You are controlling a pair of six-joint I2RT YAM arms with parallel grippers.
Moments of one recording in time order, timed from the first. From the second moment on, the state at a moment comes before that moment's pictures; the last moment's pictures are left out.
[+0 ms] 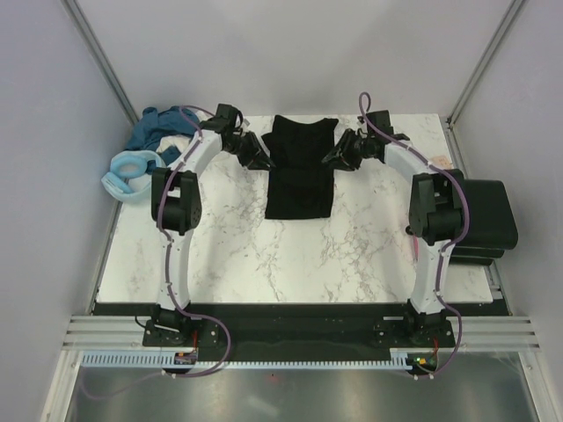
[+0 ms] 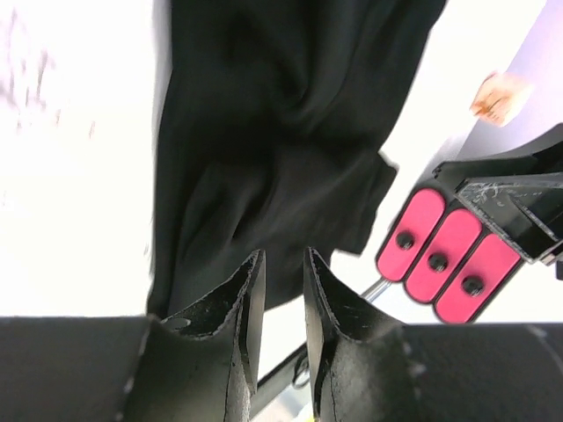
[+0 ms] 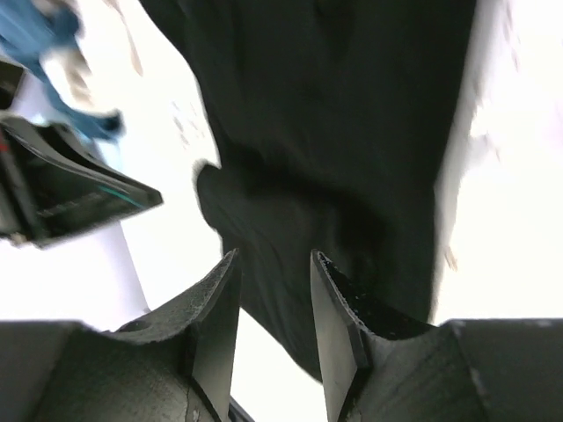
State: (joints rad) left arm -0.21 2.39 2.12 -0.77 0.63 -0.71; right arm 0.16 2.17 1.73 -0.35 -0.57 0.72
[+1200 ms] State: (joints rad) left arm -0.34 2.19 1.83 -0.77 0.49 -0.55; right arm 0.28 2.09 1.55 -0.55 -0.50 0.48
